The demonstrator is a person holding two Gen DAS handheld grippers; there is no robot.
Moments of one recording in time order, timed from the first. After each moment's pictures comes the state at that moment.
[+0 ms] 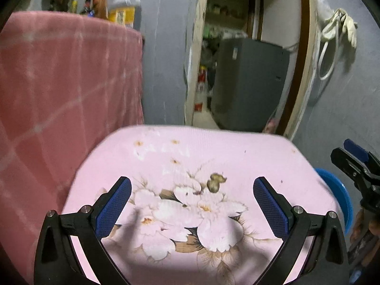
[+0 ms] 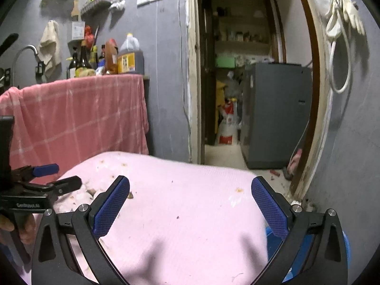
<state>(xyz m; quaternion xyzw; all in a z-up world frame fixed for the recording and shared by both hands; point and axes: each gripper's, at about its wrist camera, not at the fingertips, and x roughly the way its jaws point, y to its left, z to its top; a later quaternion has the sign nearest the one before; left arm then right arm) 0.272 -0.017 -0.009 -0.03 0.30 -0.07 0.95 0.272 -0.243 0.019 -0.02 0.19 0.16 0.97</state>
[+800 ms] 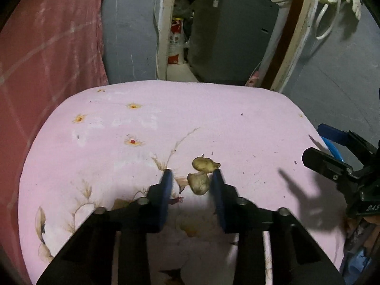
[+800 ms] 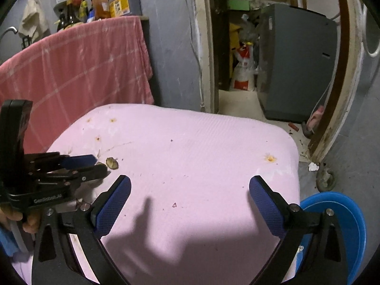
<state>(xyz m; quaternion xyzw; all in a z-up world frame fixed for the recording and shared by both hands) 0.342 -0.034 -0.049 -0.01 0.44 -0.15 0.89 0.354 -0.231 -0.024 -0.04 0.37 0.19 0.91</state>
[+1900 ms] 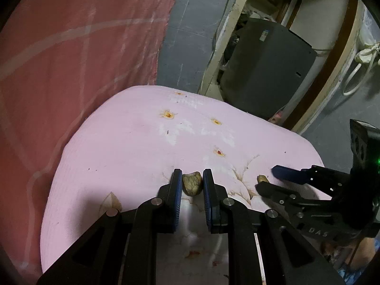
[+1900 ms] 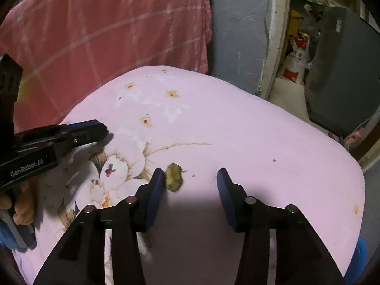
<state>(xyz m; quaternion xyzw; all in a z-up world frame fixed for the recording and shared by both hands) 0.332 0.050 -0.031 -0.14 0.40 -0.07 0.90 0.389 -0.116 -0.053 -0.13 0.44 0.31 0.83</state>
